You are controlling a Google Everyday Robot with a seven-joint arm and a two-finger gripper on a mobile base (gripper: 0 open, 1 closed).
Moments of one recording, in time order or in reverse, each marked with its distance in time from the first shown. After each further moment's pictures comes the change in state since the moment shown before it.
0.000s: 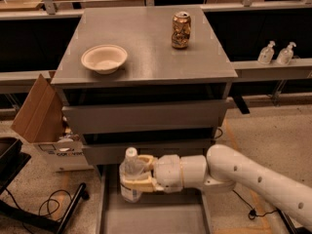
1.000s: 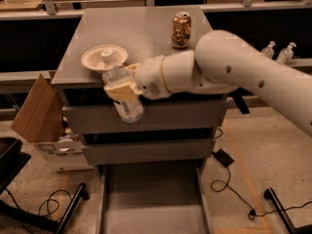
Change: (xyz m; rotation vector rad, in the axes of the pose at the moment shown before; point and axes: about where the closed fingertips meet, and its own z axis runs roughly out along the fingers) arm -0.234 -0.097 0.000 0.259 0.256 -0.065
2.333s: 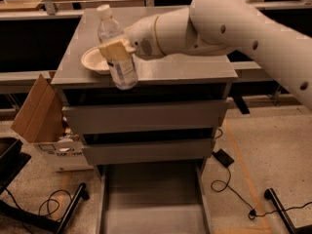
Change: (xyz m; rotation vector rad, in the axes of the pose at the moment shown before) arm -0.082 -0.055 -0.011 0.109 -0.040 0.044
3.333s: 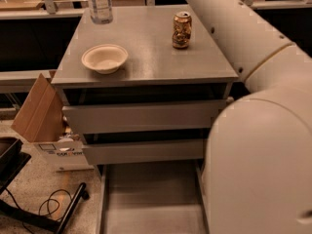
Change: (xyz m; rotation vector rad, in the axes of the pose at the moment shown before) arm -0.136 -0.149 0.073 0.191 -0.181 0.098
